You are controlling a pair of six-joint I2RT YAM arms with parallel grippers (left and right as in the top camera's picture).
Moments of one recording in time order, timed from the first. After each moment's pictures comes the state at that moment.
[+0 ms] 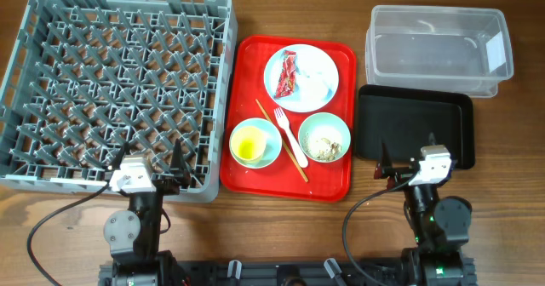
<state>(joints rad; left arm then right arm) 0.11 0.02 0.01 -0.07 0.09 -0.08 0.03 0.12 0.01 -0.01 -0.04 -0.04</state>
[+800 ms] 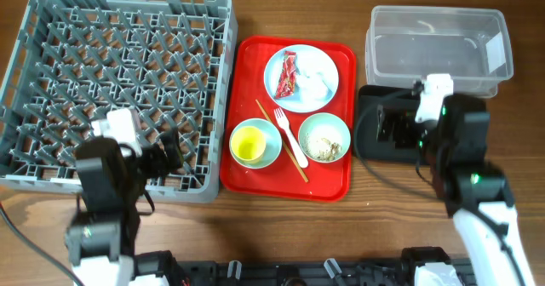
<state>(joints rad) 0.11 0.74 0.67 -0.63 0.11 -0.19 0.03 1.00 0.81 -0.54 -0.09 0.04</state>
